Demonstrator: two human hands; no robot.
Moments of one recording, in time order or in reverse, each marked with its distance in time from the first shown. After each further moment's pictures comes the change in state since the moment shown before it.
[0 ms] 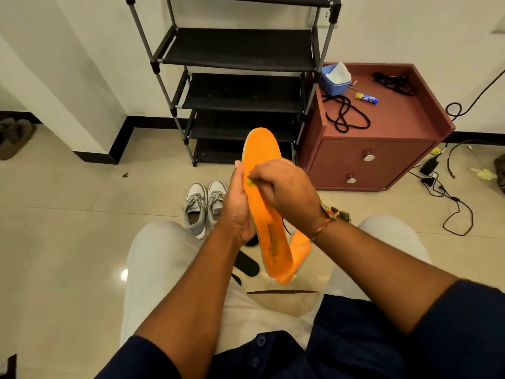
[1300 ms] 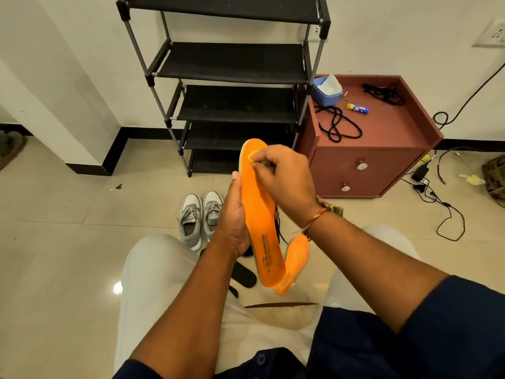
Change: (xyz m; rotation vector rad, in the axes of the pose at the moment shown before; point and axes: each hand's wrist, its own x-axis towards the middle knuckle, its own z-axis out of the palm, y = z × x) left_hand 0.000 0.006 0.003 0.106 -0.006 0.074; right_hand 0.033 0.004 -0.011 0.123 0.184 0.274
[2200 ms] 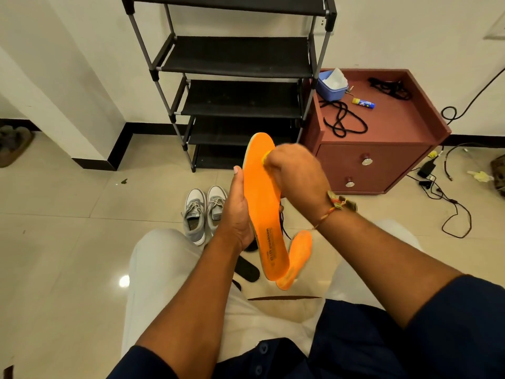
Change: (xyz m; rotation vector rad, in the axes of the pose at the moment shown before) left_hand 0.002 -0.003 -0.004 -0.004 -0.003 -0.021; right_hand -0.004 0.019 -0.007 -0.375 -0.158 -0.214
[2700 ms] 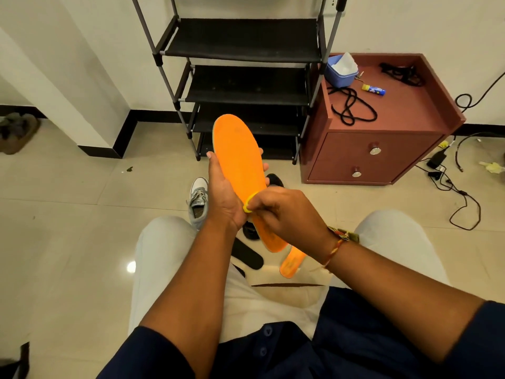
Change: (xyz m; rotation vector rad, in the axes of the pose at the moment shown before) left_hand 0.007 0.012 -0.020 -0.148 0.126 0.123; right_hand -0.067 -0.030 0.024 0.461 -0.175 -0.029
